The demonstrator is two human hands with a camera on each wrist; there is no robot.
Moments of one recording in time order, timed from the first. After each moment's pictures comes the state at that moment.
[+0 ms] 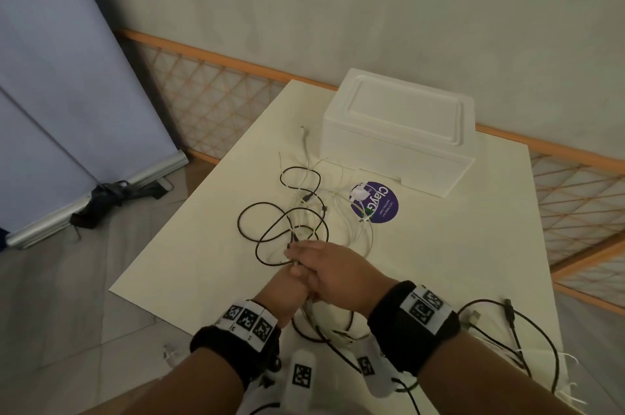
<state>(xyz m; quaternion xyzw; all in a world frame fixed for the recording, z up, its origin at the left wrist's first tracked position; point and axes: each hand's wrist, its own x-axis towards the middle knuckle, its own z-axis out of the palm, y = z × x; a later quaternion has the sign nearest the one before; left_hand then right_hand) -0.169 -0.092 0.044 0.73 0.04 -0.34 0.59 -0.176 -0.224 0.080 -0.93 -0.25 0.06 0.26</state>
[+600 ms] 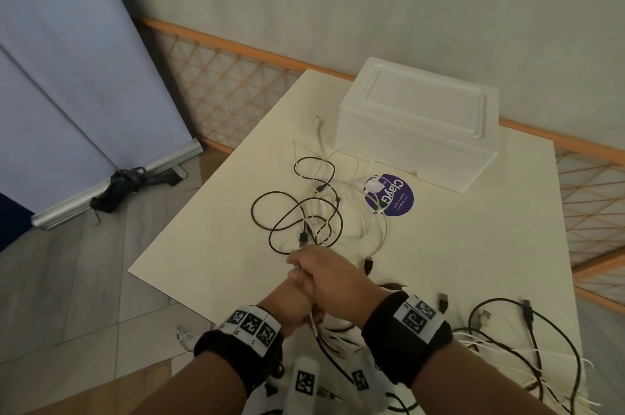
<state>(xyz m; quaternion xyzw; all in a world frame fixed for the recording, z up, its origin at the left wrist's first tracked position) -0.189 -0.077 0.021 0.67 0.11 -0.41 0.61 -0.189 -0.196 0.053 -0.92 -0.21 0.07 0.33</state>
